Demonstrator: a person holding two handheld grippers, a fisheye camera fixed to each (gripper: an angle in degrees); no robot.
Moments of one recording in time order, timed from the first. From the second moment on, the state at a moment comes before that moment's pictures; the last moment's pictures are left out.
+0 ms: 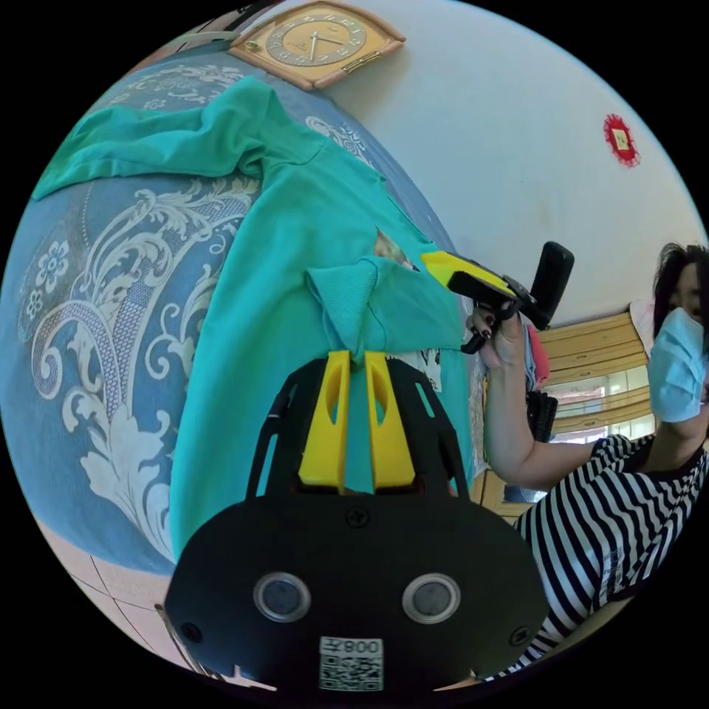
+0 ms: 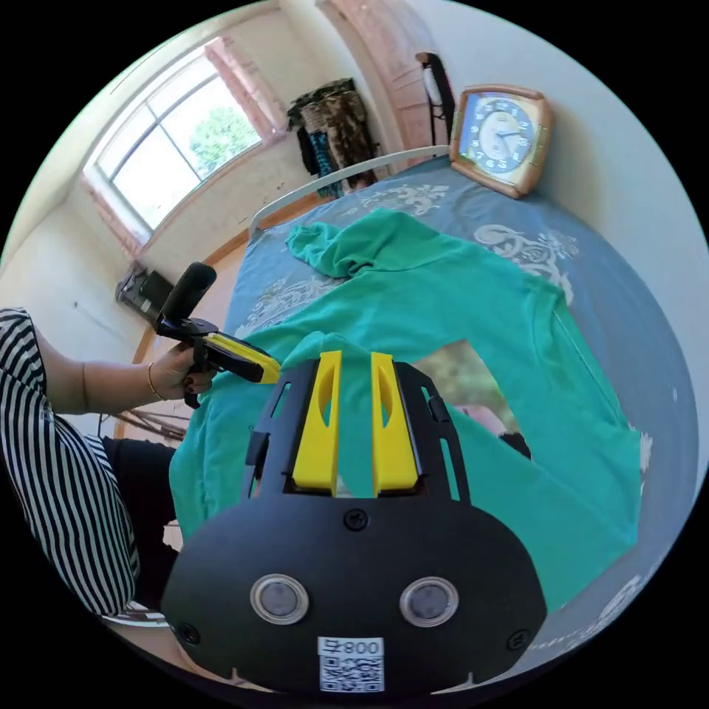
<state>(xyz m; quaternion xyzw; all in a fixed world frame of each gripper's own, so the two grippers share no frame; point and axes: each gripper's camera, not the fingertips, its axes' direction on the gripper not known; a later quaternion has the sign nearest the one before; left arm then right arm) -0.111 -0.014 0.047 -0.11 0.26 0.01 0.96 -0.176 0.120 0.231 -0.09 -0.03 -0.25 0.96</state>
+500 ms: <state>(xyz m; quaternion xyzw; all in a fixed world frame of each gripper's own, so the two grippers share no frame) -0.144 -0.033 -0.010 -0.07 0.24 0.04 0.97 -0.196 0.066 0.313 -0.13 -0.04 -0.26 0.96</state>
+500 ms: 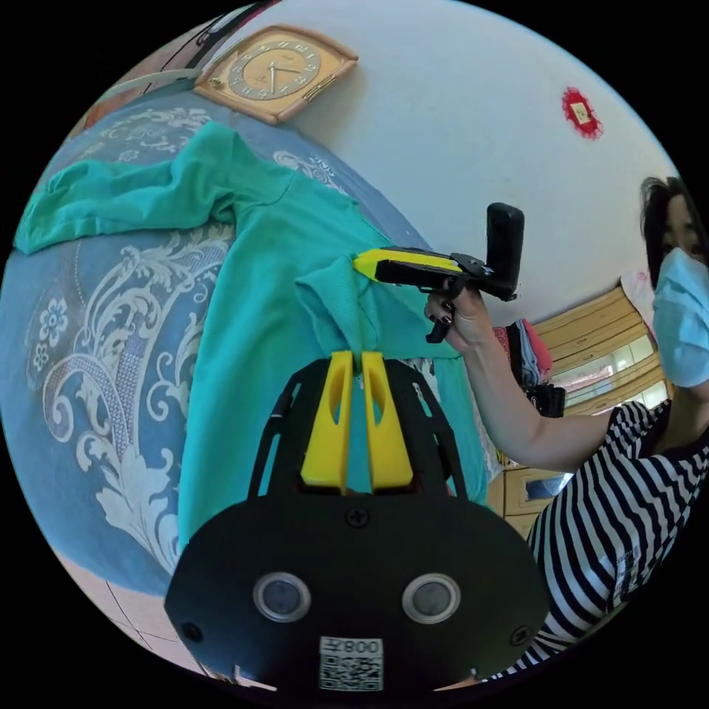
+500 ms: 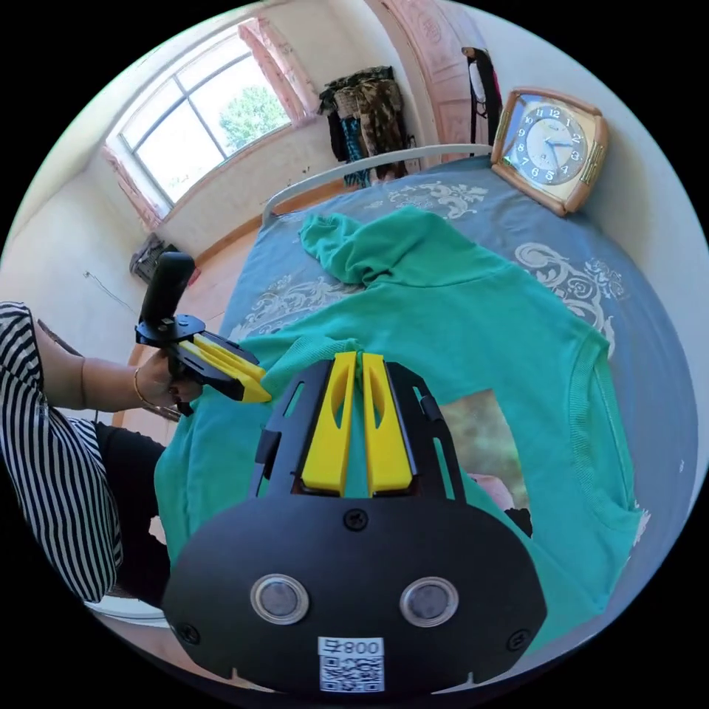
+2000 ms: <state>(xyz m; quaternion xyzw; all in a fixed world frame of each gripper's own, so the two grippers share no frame) 0.040 -0.043 -0.029 -0.01 0.29 0.23 0.93 0.053 0.073 0.223 0.03 -0.33 0.08 0.94</state>
